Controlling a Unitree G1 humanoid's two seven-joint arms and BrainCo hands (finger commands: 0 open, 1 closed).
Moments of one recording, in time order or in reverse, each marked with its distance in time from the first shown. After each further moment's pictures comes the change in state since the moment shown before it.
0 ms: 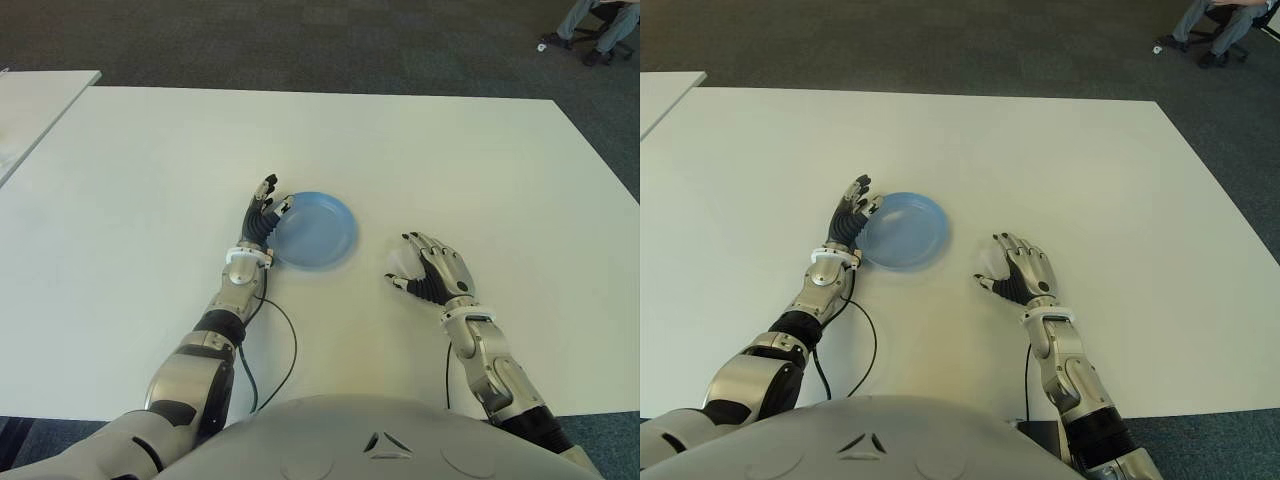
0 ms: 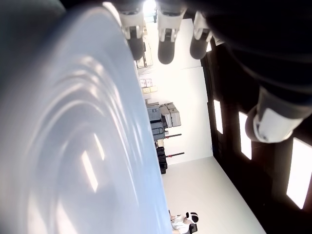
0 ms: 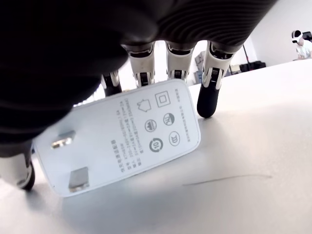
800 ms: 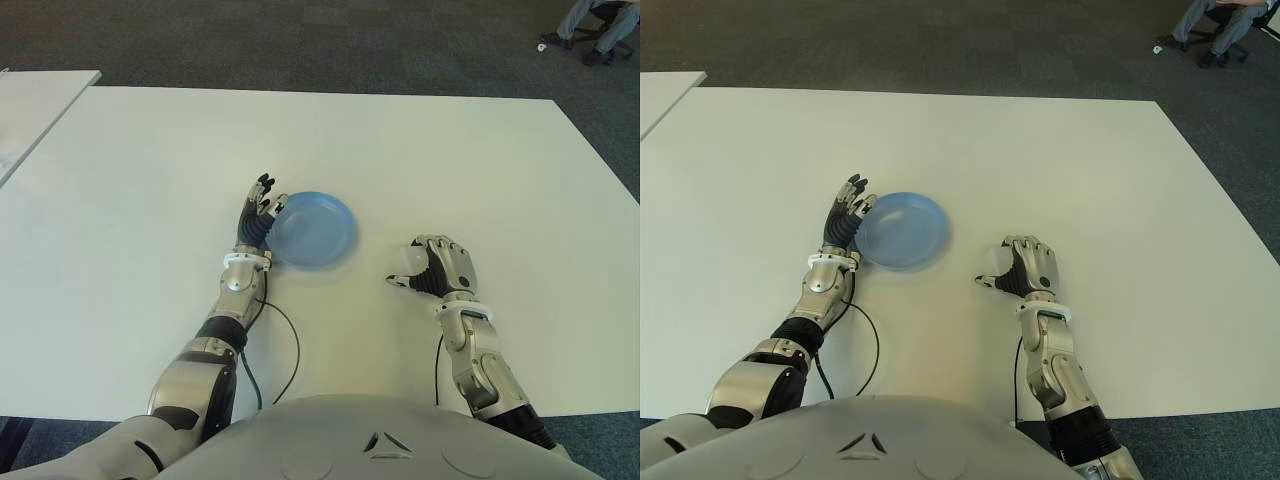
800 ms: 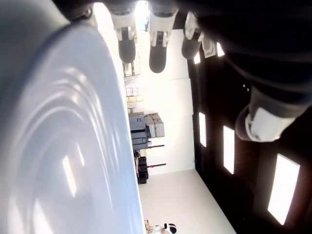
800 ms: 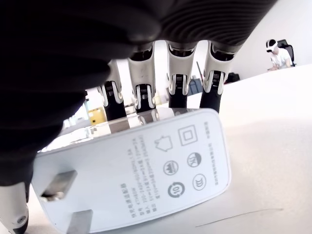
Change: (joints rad) left arm 0.027 -0.028 0.069 0.004 -0.092 -0.136 -0.045; right arm -0.004 0.082 0.002 -0.057 -0.051 0.160 -0.002
